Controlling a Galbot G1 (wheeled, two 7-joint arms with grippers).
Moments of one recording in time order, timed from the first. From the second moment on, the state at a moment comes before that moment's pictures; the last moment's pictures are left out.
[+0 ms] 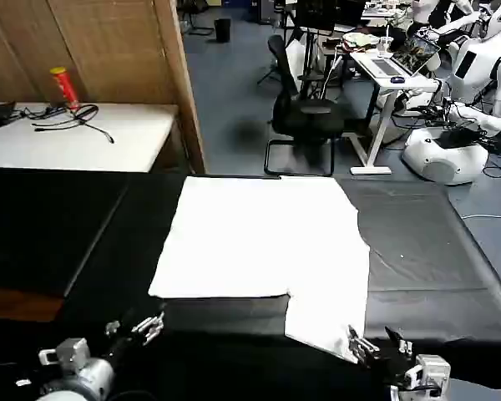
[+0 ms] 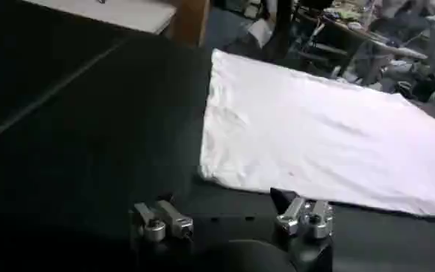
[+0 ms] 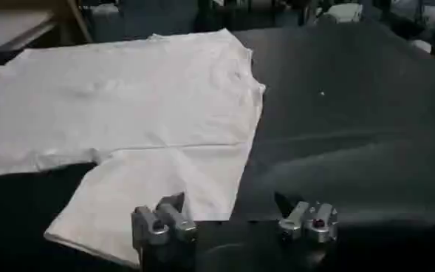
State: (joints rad) left arm 1.70 -1.17 -0.66 -2.20 -0.65 0.48 -0.13; right arm -1.76 1.34 0.61 2.34 0.36 -0.63 0.19
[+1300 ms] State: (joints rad) left arm 1.66 -1.18 -0.61 -2.15 -0.61 0.46 -0.11; right arm -1.81 1.36 0.58 2.38 0.32 -0.66 0.26
